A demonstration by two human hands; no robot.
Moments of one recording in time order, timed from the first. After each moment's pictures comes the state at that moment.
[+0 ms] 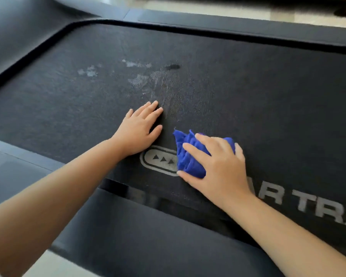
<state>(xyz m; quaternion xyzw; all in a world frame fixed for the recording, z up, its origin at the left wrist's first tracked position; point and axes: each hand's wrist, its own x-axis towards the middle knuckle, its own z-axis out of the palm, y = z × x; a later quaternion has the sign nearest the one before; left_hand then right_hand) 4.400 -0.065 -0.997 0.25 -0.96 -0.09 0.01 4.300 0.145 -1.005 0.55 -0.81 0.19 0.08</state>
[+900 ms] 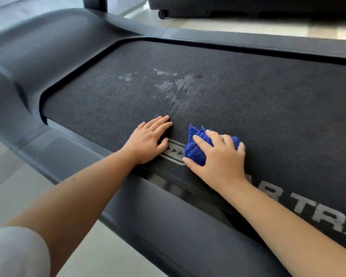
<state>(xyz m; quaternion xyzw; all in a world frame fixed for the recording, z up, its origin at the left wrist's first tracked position) 4.440 -0.023 -0.999 0.30 -0.95 -0.04 0.03 4.298 0.138 -1.004 0.55 -0.81 0.20 0.06</state>
